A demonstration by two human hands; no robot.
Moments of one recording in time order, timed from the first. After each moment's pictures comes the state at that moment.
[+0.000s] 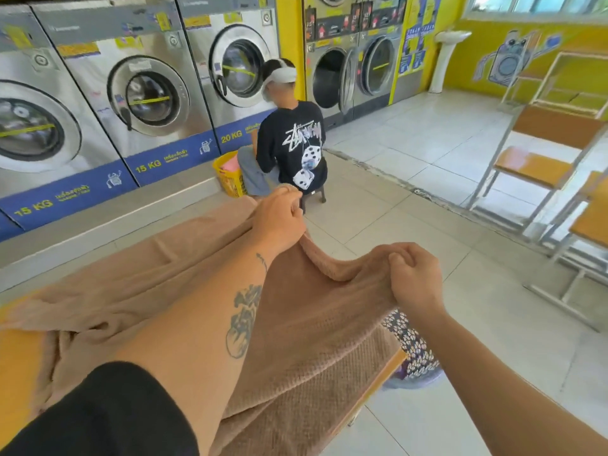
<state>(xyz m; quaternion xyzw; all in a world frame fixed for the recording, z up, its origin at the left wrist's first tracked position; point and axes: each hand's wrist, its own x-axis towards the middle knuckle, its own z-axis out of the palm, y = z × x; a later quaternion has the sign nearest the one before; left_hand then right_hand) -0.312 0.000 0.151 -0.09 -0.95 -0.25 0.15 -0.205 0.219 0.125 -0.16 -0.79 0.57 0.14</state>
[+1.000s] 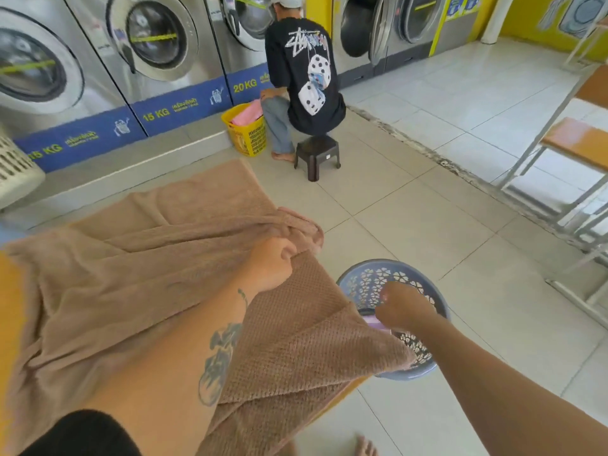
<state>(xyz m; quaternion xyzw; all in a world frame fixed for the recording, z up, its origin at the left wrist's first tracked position) -0.298 0.031 0.050 0.03 -0.95 -0.28 -0.13 -0.273 0.291 0.020 -0.02 -0.94 0.15 -0.29</state>
